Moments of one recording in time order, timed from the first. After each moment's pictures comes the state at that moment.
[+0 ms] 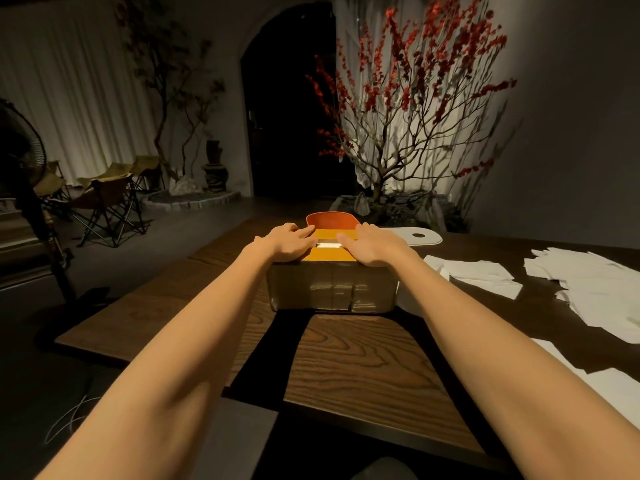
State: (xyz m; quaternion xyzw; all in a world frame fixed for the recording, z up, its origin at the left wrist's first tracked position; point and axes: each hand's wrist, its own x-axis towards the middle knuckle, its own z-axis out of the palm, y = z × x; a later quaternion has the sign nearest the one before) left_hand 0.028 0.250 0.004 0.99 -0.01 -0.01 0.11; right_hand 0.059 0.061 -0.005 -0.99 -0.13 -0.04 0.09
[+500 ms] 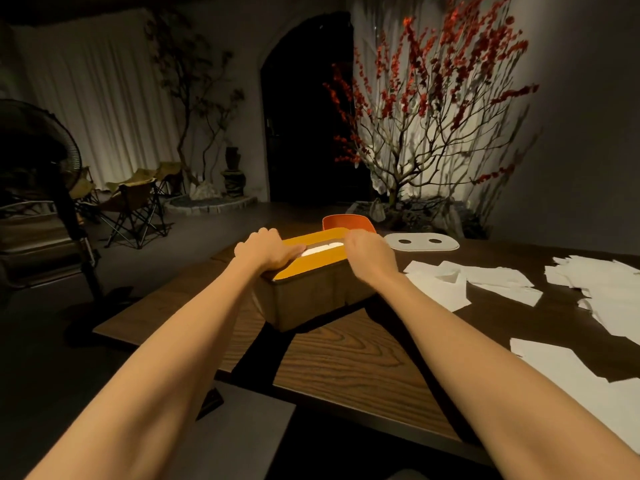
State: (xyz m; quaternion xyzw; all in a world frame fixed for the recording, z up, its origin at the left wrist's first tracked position) left_hand -0.014 0.284 0.008 0.98 0.13 0.07 0.12; right_hand 0.019 0.093 -0.022 -0.93 -0.18 -0.24 0.22
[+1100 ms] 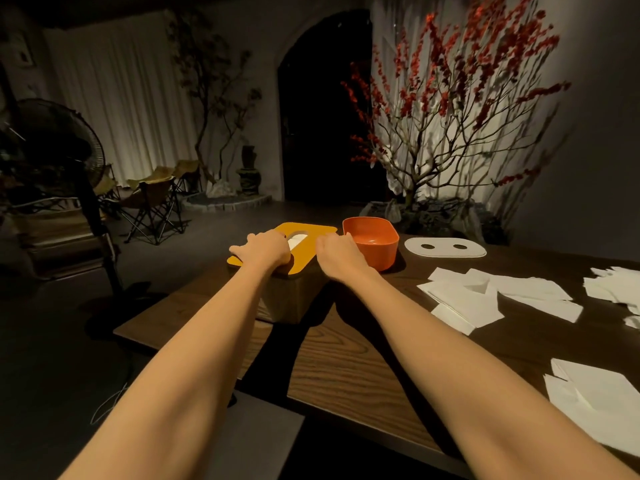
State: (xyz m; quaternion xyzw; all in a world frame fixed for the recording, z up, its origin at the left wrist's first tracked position) left_hand -0.006 0.307 0.009 0.96 0.25 0.08 0.13; right_hand 0.027 0.178 -0.012 -0.94 -0.25 -0.15 0.20
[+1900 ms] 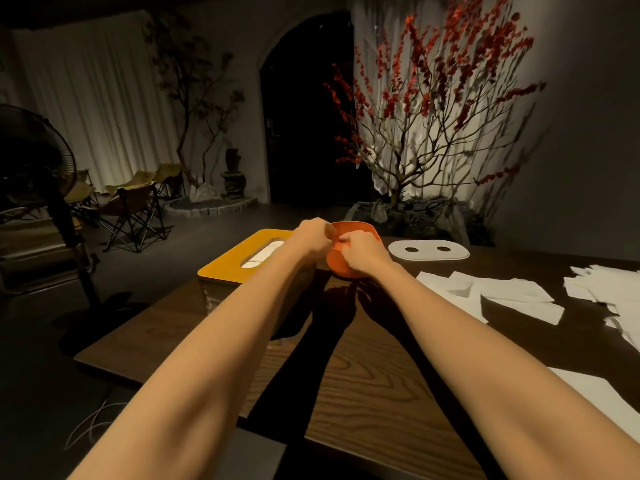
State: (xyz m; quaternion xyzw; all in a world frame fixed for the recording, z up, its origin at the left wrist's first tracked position) left_hand 0.033 0.237 0.034 0.97 0.00 0.09 0.21; right_hand 0.066 0.121 0.002 -0.95 -0.17 -0.09 0.24
